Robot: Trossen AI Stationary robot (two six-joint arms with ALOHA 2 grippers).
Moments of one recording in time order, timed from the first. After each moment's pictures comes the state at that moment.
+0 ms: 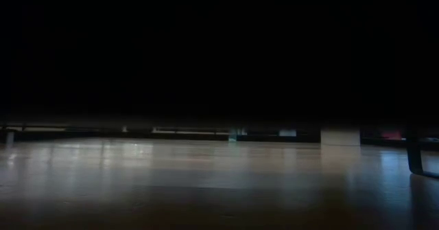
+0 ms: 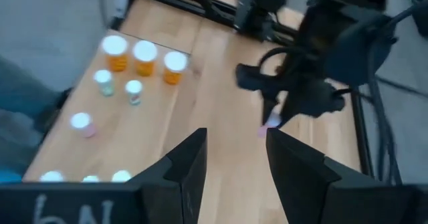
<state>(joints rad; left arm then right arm) 0.02 1.54 1.19 -0.67 -0.08 -0.05 0.52 1.67 2.12 -1.23 0.44 0.05</state>
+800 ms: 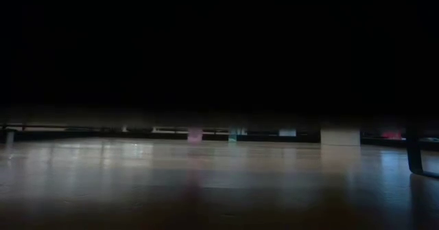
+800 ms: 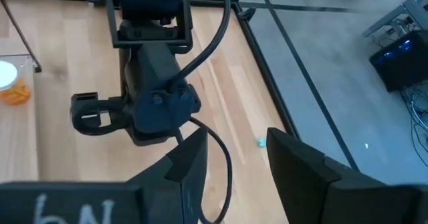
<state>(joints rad) 0.01 1.82 1.26 -0.63 0.01 -0.02 0.29 1.73 2.12 -1.31 0.67 0.26</state>
